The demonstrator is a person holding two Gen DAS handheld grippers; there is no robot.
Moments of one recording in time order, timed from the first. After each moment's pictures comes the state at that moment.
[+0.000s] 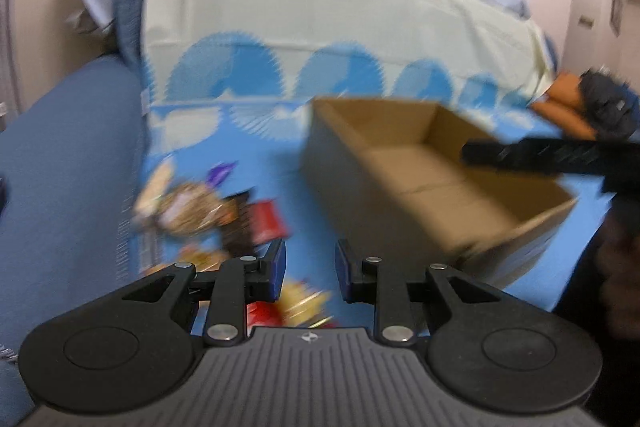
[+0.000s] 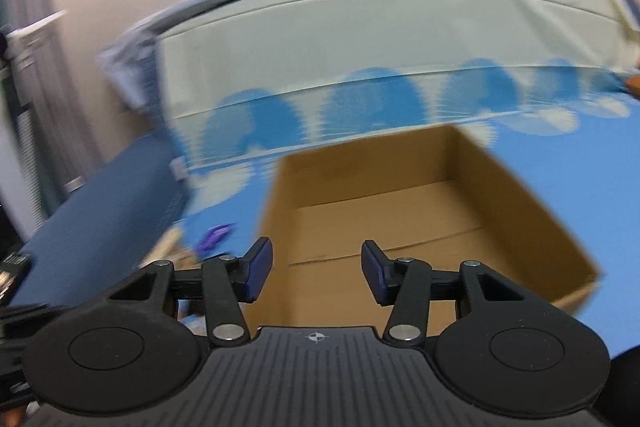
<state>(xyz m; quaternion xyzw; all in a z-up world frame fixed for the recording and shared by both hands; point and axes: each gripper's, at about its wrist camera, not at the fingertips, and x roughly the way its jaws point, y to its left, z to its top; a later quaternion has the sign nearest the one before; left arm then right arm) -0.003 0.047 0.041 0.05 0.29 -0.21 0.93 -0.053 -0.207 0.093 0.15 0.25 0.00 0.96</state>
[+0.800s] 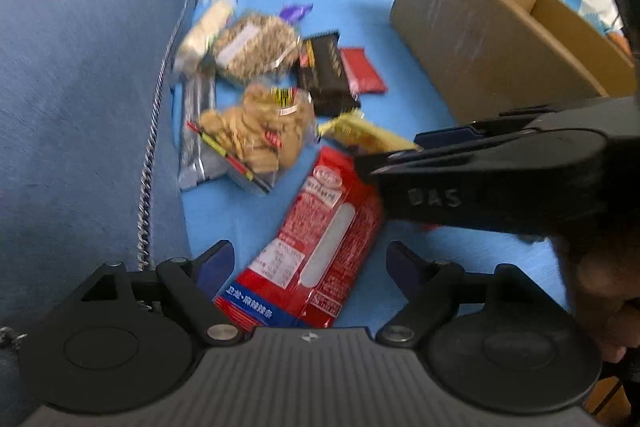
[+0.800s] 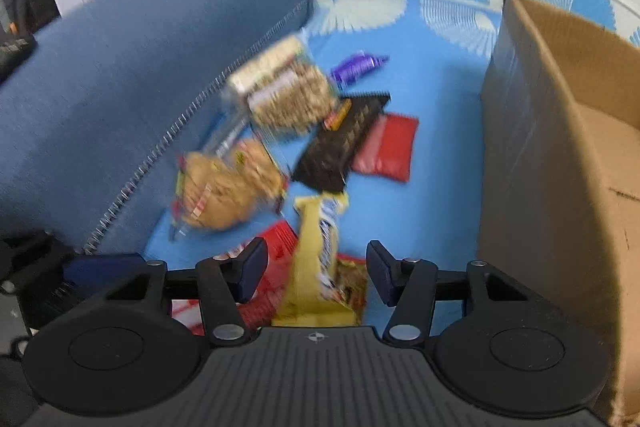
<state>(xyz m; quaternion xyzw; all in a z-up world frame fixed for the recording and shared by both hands) 0.048 0.071 -0.040 0.06 0.47 -0.13 0.87 0.044 -0.058 0.002 0.01 0.44 0.14 0.89</state>
